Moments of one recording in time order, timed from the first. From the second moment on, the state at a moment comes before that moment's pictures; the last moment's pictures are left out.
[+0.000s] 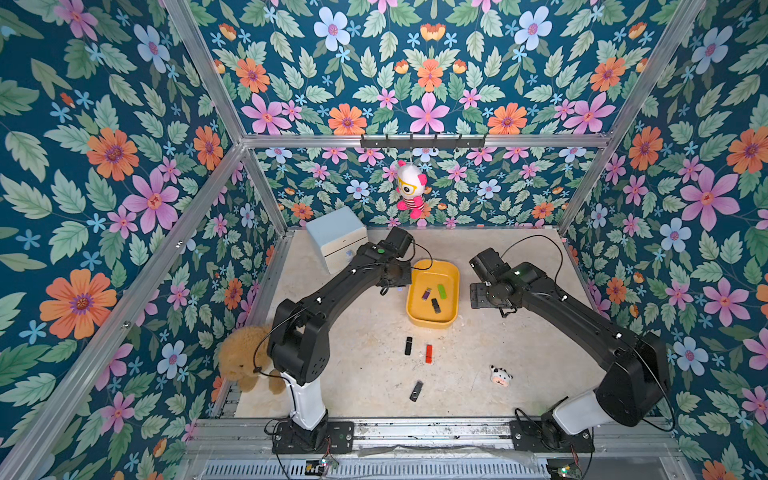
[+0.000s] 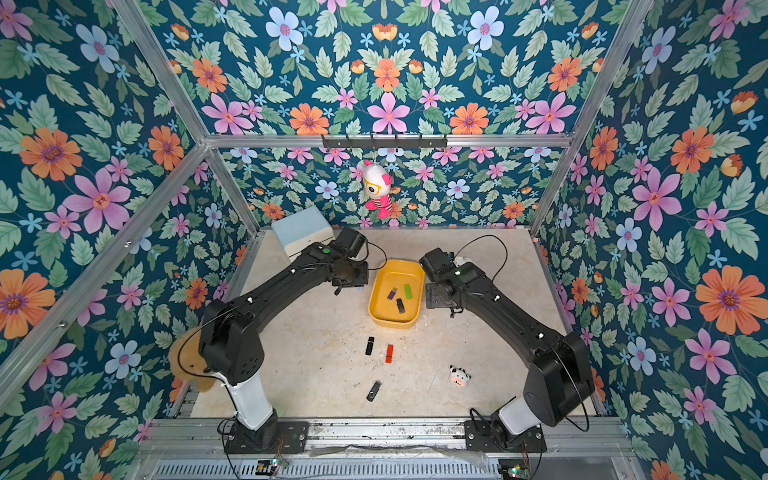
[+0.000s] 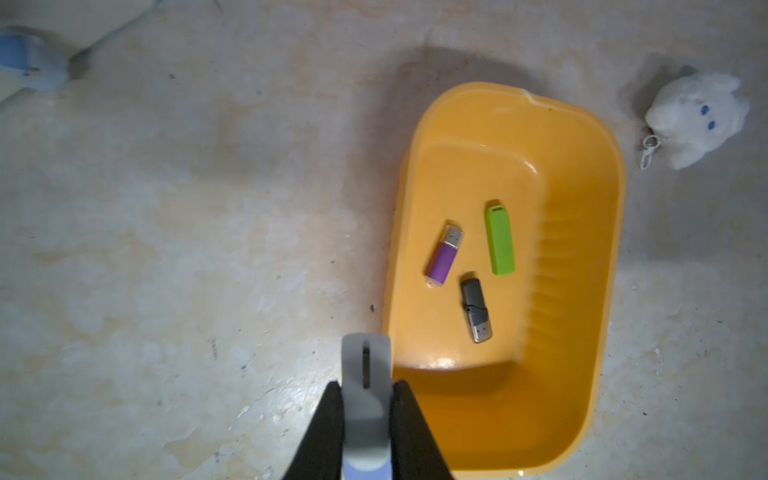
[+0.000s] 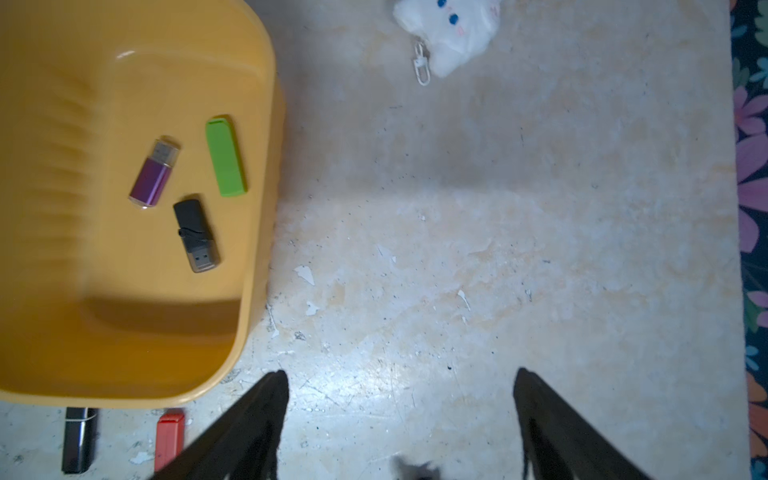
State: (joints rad) left arm -0.62 1.86 1.64 -0.87 -0.04 -0.52; right arm 0.58 1.49 1.27 -1.01 0.33 0.53
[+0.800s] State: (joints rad) left arm -0.77 2.12 1.74 -0.88 -0.03 -0.53; right arm 0.54 1.15 1.02 -1.03 0.31 0.66
